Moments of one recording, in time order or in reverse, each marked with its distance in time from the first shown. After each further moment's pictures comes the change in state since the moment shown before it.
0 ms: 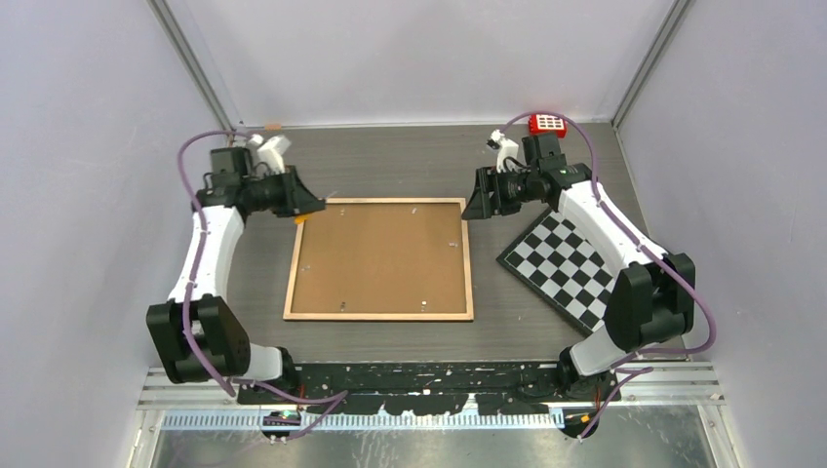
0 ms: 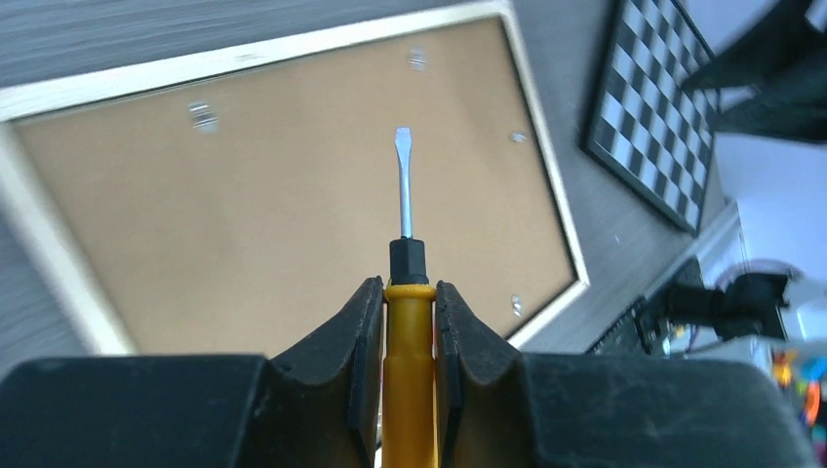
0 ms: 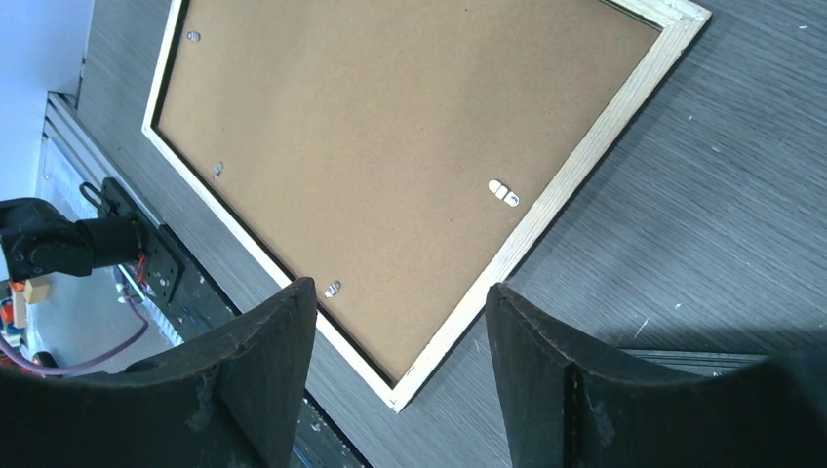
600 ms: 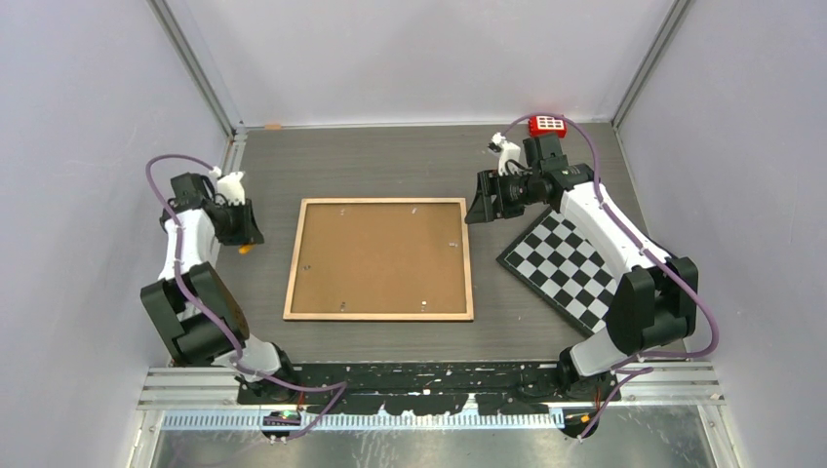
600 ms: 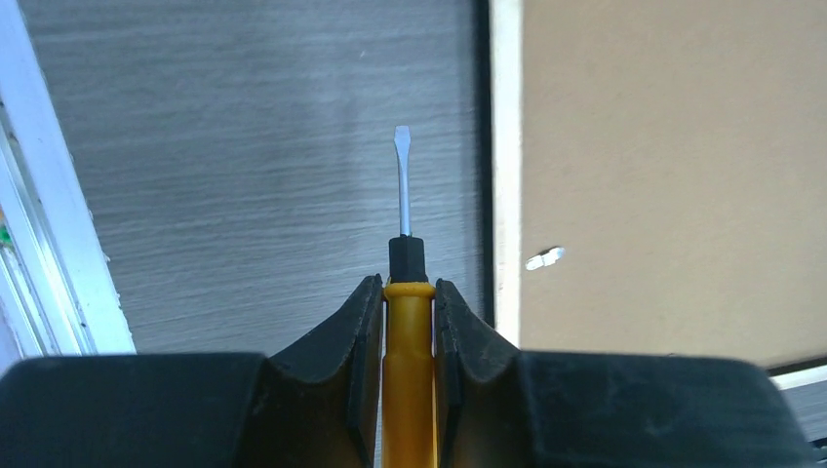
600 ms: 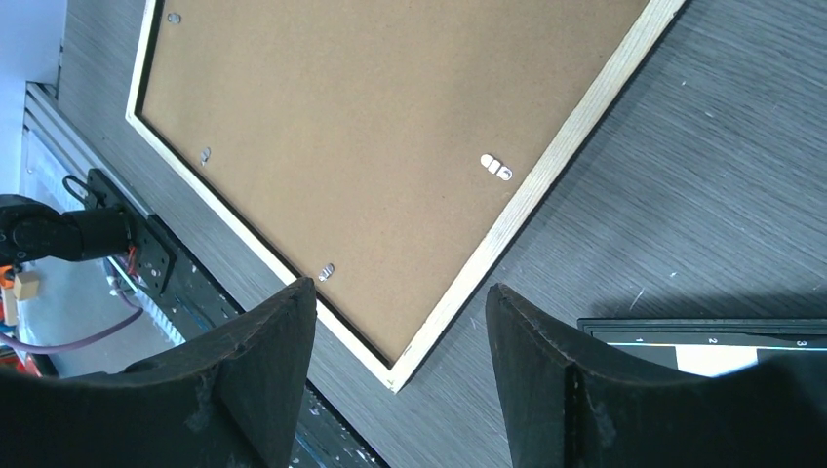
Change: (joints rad) left arm 0.372 0.105 -0.061 -0.095 -0.345 0.390; right arm 0.000 -0.019 0.002 -0.066 0.028 -0.024
